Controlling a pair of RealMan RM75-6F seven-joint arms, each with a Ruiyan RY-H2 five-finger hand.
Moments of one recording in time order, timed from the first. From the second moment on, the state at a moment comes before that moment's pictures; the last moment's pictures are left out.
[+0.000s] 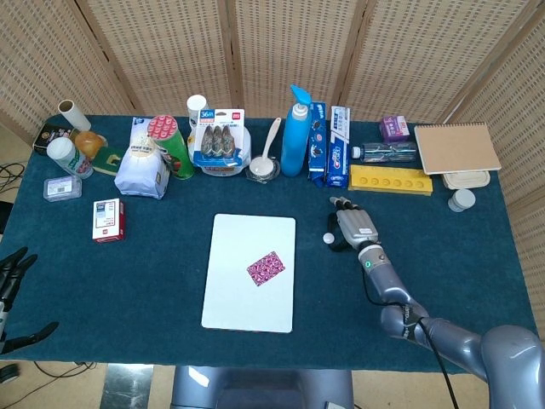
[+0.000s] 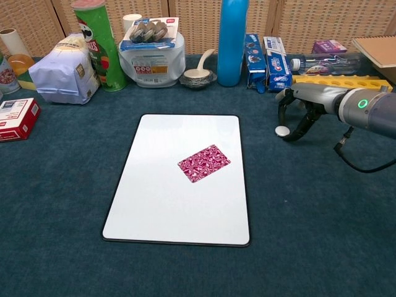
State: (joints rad) left arm 0.02 -0.95 0.05 -1.78 1.70 1.63 -0.14; right arm 0.82 -1.69 0.23 -1.06 -0.94 0.70 -0.15
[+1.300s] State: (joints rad) left arm 0.02 -0.93 0.06 -1.76 1.71 1.64 -0.22; right arm 0.95 -1.74 0.23 -1.51 -0.72 0.89 -0.53
